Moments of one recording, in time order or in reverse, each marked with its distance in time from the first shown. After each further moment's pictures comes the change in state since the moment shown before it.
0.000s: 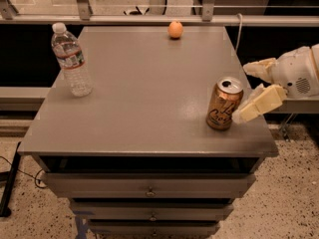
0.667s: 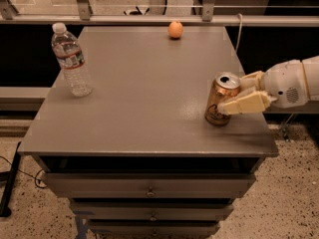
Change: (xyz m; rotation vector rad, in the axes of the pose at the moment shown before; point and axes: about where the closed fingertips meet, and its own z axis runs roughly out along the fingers) arm 0.005 0.004 0.022 -0.048 -0.120 0.063
